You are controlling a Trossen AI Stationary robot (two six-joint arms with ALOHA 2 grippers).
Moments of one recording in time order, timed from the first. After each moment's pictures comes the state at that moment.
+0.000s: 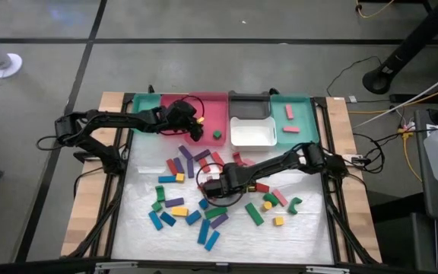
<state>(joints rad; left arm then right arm) 0.44 1.44 0.78 -0.07 -0.15 -0.30 0.24 2.26 1.80 -1.08 0.13 1.75</state>
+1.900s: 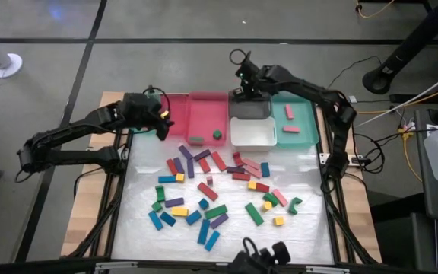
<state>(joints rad) 0.50 0.86 0.78 -0.62 -0.02 -0.28 -0.58 1.93 1.80 -0.99 0.28 0.51</state>
